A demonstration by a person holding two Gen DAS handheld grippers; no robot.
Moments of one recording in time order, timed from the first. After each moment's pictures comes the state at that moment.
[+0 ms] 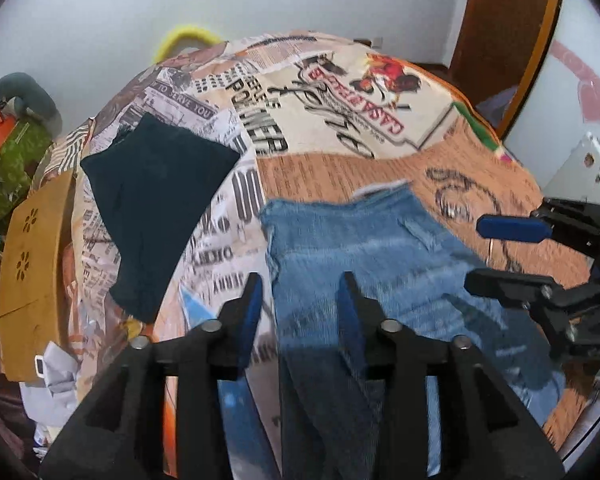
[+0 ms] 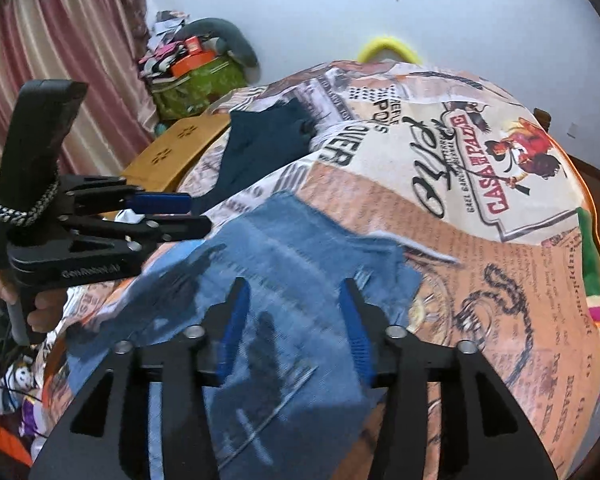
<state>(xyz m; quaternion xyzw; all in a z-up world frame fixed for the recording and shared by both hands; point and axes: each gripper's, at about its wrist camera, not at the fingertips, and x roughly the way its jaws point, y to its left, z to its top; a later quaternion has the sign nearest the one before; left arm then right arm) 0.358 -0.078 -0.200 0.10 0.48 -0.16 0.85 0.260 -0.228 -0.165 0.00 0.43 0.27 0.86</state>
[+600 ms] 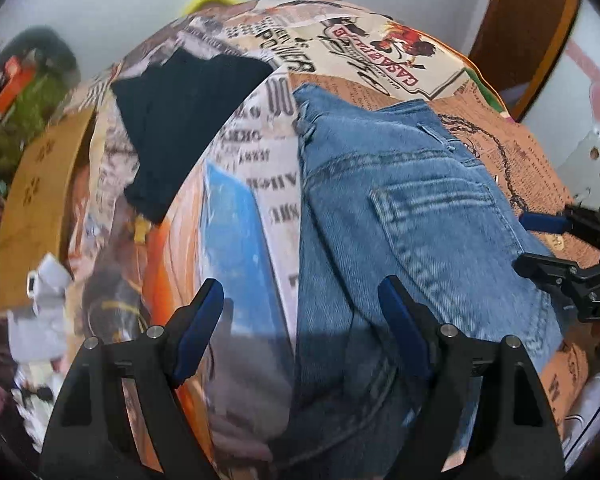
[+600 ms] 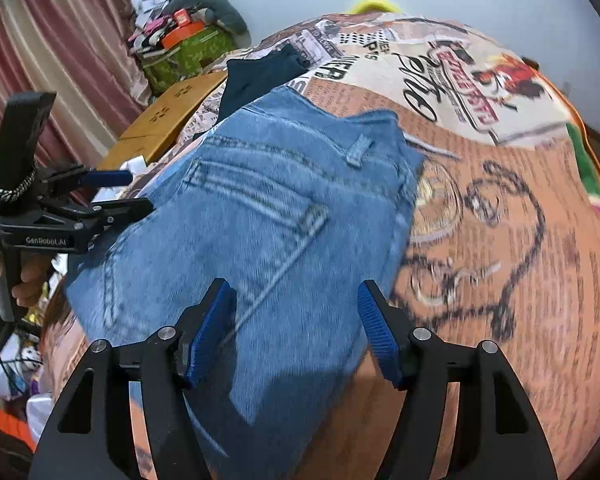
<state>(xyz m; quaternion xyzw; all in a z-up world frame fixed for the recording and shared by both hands) 0.280 -0.025 -0.228 0.06 0.52 -0.13 0.84 0.191 -0.249 -0.207 0.03 0.49 0.25 0.84</state>
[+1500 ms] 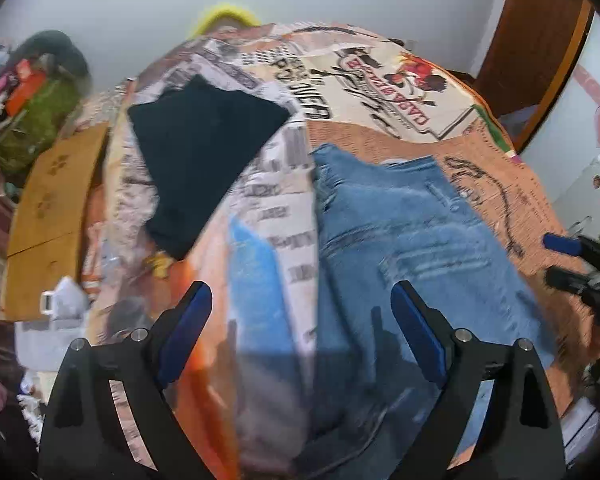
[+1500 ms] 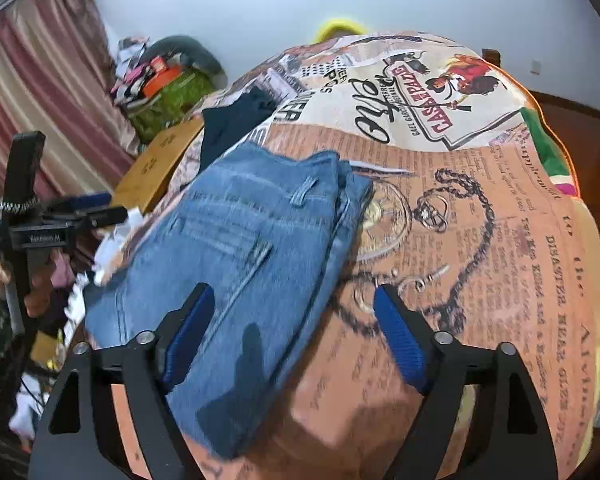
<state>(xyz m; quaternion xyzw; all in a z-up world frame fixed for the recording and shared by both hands) 0.318 -0.027 -0.189 0.05 0.50 -0.12 0.85 0.208 -0.297 -0.184 0.10 0.46 0.22 0.86</state>
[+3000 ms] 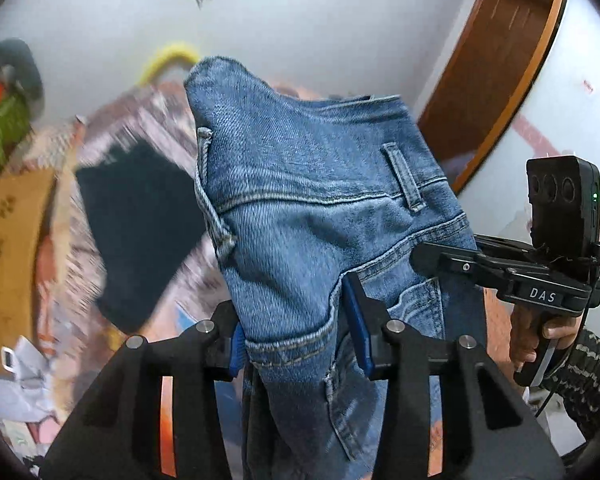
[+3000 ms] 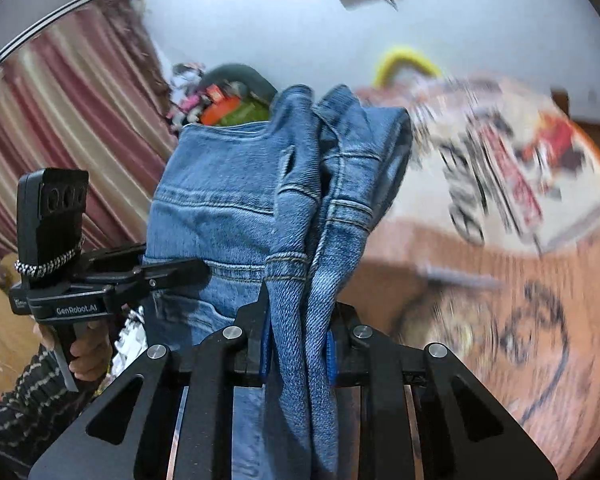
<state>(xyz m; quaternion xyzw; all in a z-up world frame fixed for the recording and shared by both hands) 0.345 -0.012 -0.111 -0.03 0.41 -0.22 0.88 0.278 -0.234 -0.109 0.12 0.39 0.33 0.85</state>
